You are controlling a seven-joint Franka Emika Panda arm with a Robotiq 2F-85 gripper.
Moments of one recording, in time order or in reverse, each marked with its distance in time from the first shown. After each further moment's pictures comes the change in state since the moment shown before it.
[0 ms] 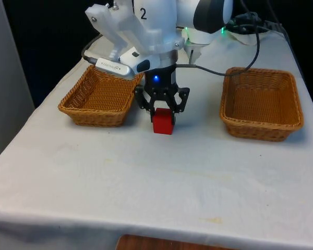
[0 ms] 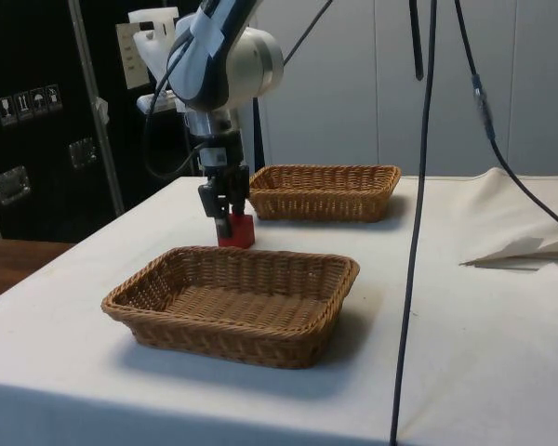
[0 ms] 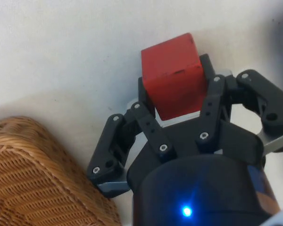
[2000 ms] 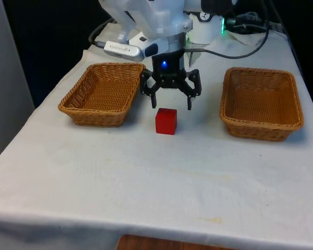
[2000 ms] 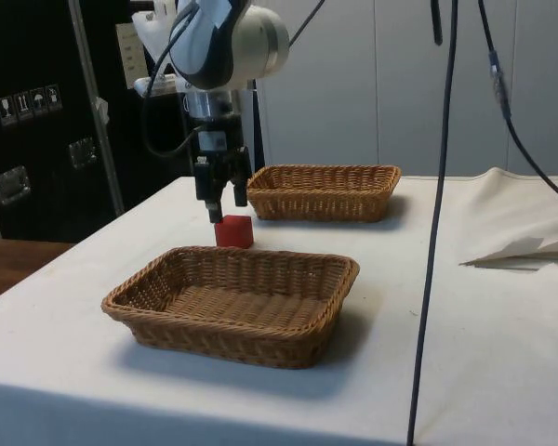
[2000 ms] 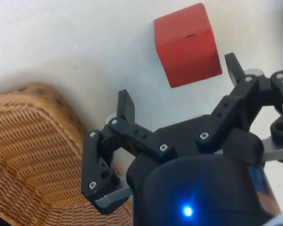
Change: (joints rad) arm 0.014 -0.100 0.015 -0.074 -0.012 -0.001 0.012
